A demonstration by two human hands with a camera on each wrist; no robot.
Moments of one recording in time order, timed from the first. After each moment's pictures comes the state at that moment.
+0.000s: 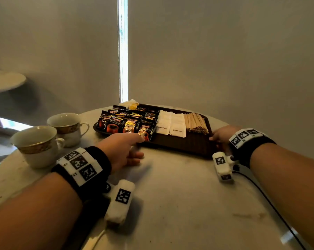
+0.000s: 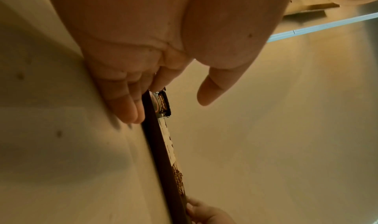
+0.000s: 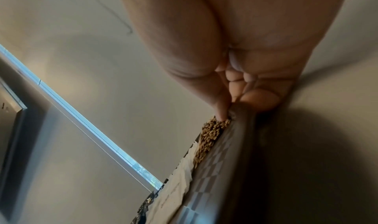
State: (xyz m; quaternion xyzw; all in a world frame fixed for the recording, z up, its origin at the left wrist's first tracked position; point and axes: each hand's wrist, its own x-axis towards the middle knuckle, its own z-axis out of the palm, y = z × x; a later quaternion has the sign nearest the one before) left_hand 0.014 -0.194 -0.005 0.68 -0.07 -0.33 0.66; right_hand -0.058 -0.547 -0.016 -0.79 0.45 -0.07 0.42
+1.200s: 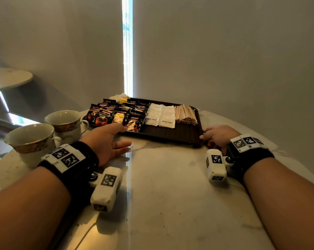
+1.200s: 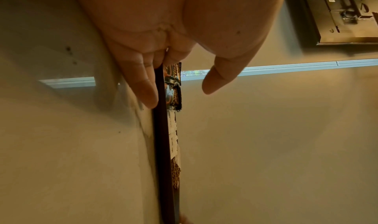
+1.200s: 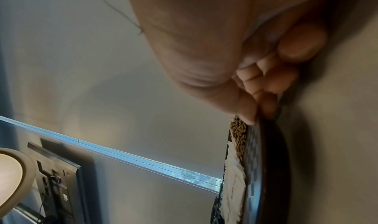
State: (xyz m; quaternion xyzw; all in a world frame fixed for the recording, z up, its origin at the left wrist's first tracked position) left_hand 0.059 -0.178 -0.018 0.62 0.00 -0.26 0.74; right_hand -0.043 -0.500 -0.021 -0.82 0.37 -0.07 0.43
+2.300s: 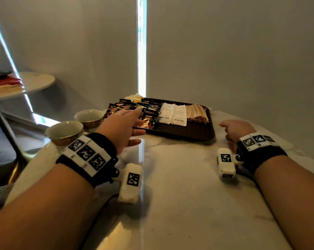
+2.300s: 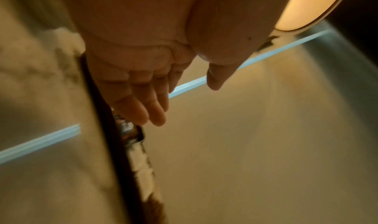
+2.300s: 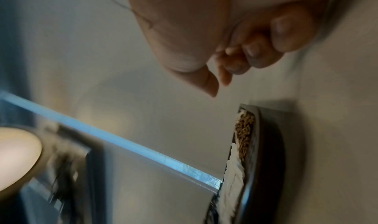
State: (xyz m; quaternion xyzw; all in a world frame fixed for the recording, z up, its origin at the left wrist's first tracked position) left_hand 0.026 -0.162 0.021 0.67 -0.08 -0.18 0.71; right_hand -0.049 -0.495 -0.013 -0.73 0.40 -0.19 0.53
